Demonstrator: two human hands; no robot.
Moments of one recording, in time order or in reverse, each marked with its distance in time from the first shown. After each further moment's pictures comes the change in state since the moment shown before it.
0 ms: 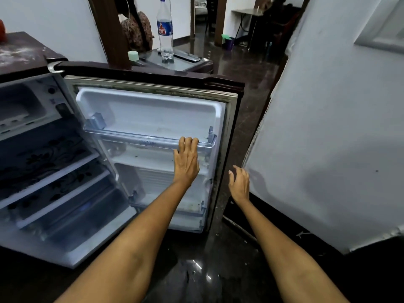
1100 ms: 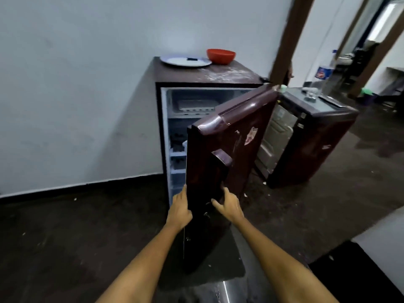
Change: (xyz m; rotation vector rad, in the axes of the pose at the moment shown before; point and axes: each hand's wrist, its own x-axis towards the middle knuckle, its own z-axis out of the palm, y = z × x) left_hand -0.389 -0.338 -0.086 -0.448 0.002 -0.636; right_hand -0.320 -0.283 0.183 -0.029 -0.735 -0.599
